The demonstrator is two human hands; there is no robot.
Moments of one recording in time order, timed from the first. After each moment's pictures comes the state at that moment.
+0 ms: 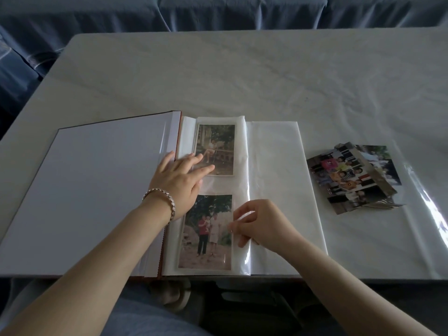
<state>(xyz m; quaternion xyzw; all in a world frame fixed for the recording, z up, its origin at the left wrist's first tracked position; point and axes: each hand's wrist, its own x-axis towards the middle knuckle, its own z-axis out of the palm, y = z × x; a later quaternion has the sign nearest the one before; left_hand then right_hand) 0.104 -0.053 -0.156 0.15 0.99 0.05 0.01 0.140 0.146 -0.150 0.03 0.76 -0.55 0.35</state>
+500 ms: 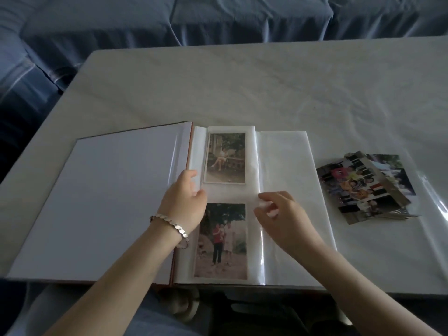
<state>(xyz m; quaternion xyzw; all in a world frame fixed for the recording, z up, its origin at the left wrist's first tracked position) 0.127 -0.037 -0.125 -0.14 0.91 0.38 0.07 0.133 0.159 -0.157 -0.02 0.89 -0.44 0.13</state>
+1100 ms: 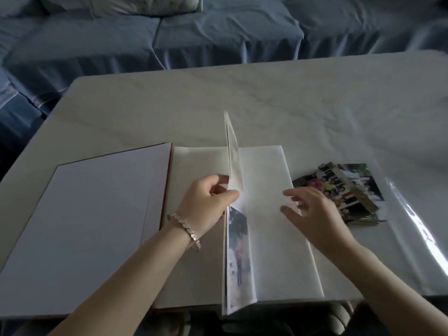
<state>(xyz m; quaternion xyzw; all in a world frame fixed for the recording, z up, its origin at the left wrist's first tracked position) 0.104 0.026 -0.094 -0.07 0.83 0.54 0.09 0.112 0.237 -0.142 -0.02 0.93 -0.37 0.00</state>
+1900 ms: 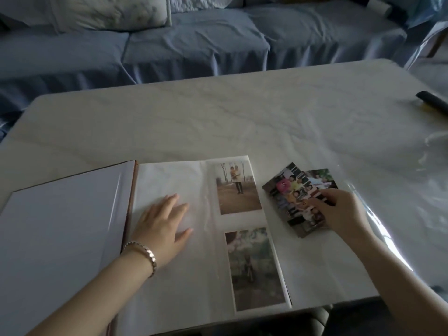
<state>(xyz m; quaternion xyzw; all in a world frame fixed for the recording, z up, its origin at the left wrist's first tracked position) 0.096 0.000 -0.147 0.11 0.99 0.02 0.11 0.093 0.336 -0.152 0.17 0.91 -0.37 -0.05</state>
